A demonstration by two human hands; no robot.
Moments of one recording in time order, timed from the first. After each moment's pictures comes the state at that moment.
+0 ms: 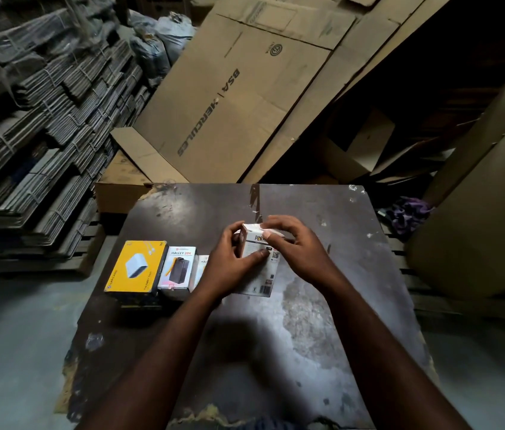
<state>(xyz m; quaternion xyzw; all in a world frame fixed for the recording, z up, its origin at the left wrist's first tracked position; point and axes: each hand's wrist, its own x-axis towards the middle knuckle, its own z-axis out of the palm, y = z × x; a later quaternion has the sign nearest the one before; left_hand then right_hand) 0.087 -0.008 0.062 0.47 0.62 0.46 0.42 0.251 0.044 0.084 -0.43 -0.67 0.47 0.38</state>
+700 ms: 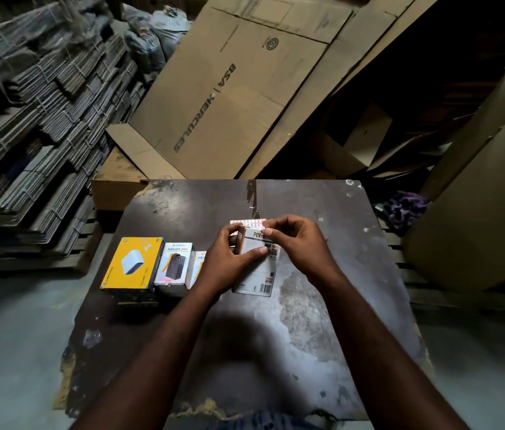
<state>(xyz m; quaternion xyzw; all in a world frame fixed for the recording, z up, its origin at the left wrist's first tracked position) 0.091 -0.008 0.057 0.45 0.64 0.44 0.43 0.256 0.040 0.088 -0.46 -0.59 0.53 0.40</state>
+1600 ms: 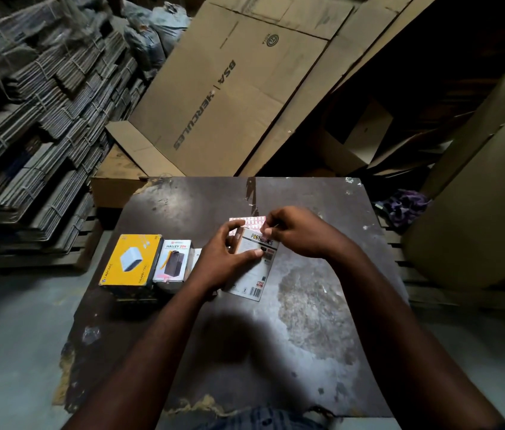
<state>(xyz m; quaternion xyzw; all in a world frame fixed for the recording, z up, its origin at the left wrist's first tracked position) 0.084 -0.010 0.058 0.47 0.63 0.42 0.45 0.263 0.062 0.132 -0.44 -0.82 0.35 0.11</state>
